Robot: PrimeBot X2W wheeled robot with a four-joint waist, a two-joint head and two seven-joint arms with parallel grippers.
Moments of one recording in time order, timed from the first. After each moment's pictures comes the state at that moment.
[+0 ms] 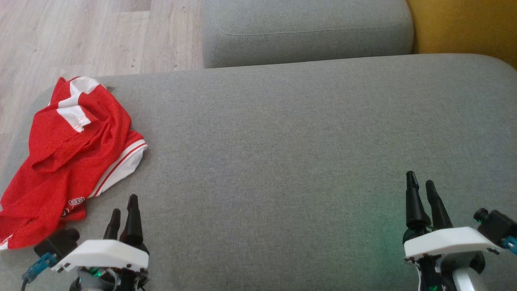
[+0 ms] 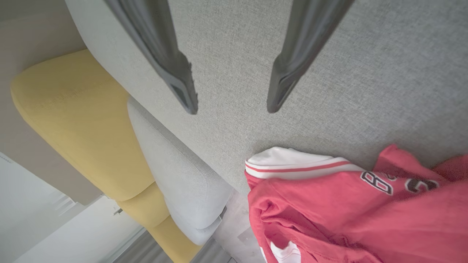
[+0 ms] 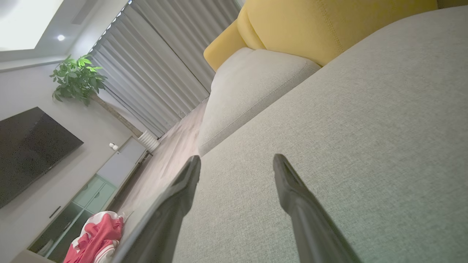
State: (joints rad) left arm 0.02 0.06 -0.06 0.28 -0.81 0.02 -0.09; right arm 0.01 -0.04 0.02 0.24 0.70 0.12 -0.09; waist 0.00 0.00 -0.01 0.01
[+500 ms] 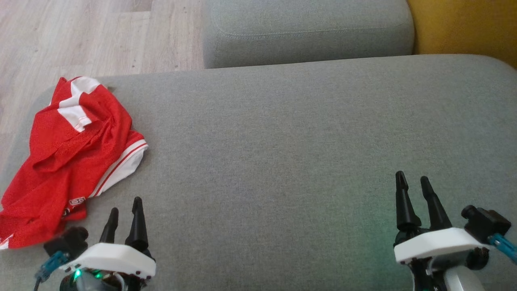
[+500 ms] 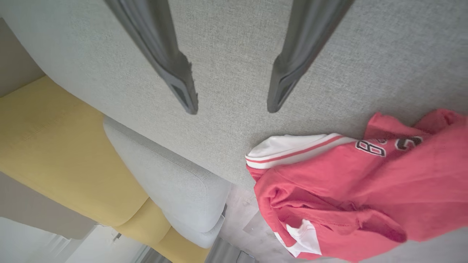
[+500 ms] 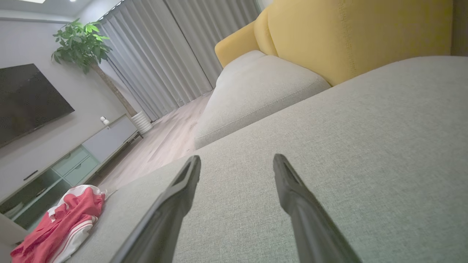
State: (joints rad) left arm 0.04 0.08 -0.09 0.26 -0.59 0.04 -0.13; right arm 0.01 -0.04 0.05 0.23 0.50 0.12 -0.13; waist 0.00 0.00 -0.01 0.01
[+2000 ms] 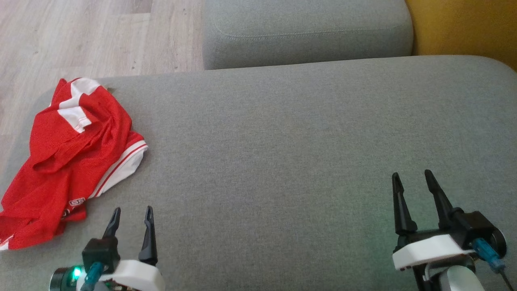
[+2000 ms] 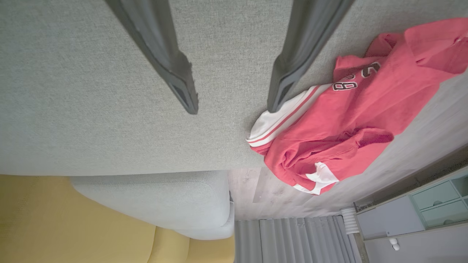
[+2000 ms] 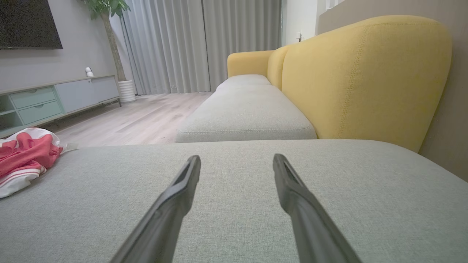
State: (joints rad) left arm 0.09 0.10 -0.13 0.25 -0.09 0.08 -0.25; right arm 0.01 -0.04 0.01 0.24 0.07 0.12 -0.25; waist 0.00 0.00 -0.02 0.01
